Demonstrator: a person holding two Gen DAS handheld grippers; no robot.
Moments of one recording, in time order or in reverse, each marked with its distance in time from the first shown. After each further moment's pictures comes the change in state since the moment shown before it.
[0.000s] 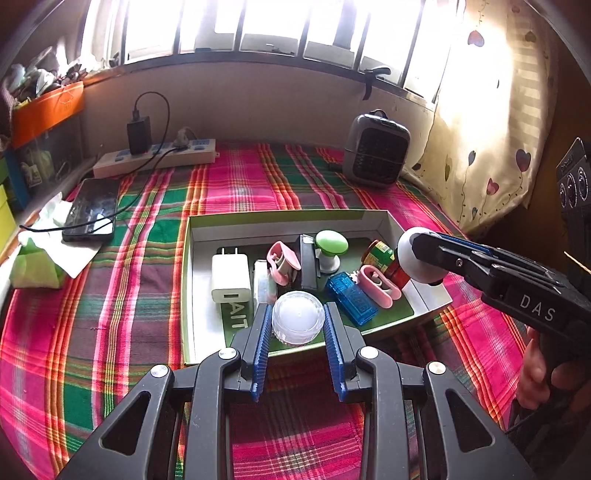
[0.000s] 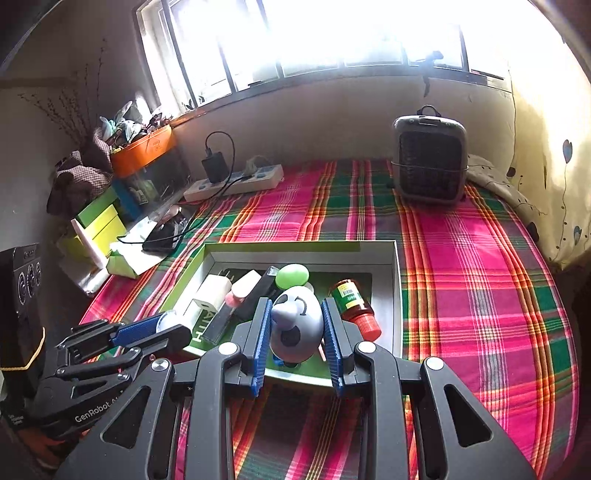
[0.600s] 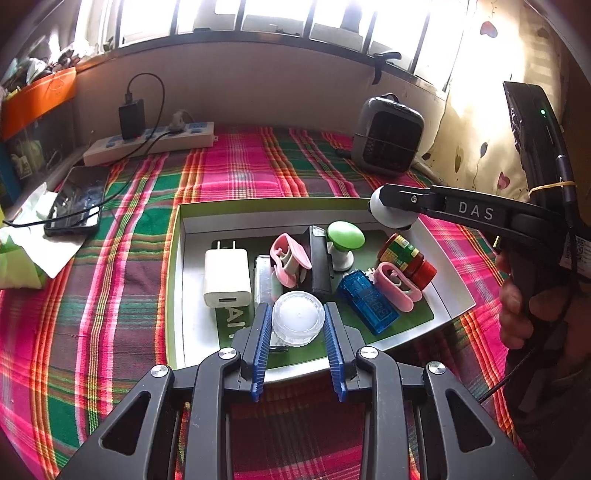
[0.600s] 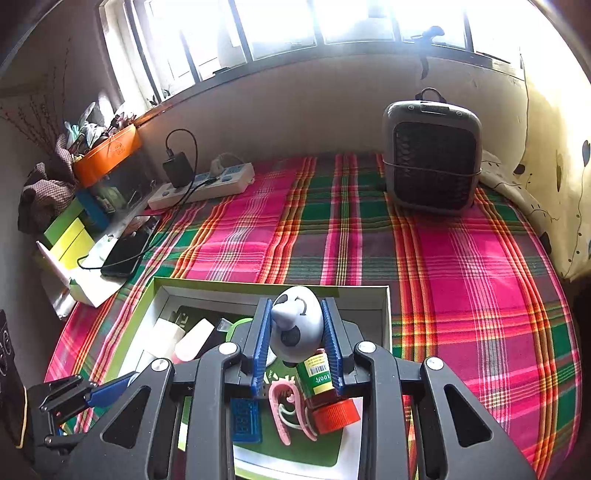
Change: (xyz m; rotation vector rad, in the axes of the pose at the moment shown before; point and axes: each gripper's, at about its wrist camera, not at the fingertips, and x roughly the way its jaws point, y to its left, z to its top) left arm 0.033 0.006 0.004 -0.007 0.049 0.001; right arm 0.068 -0.028 0.043 0.038 0.063 -0.044
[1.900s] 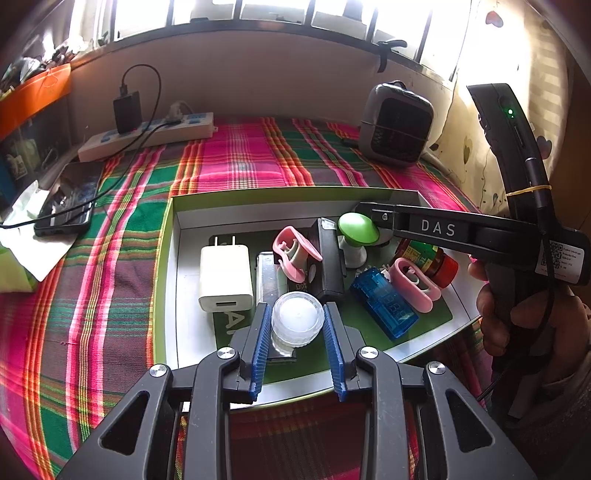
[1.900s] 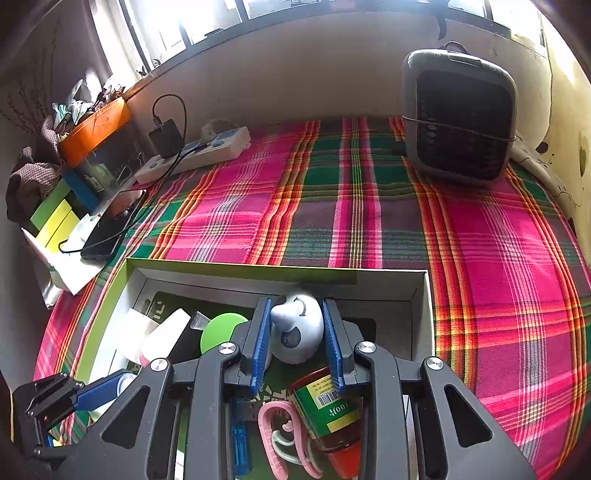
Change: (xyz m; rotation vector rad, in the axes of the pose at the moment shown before) left arm 0.019 0.002 0.002 0.010 0.026 0.019; right arm 0.049 -0.004 -0.006 0.000 0.101 0.013
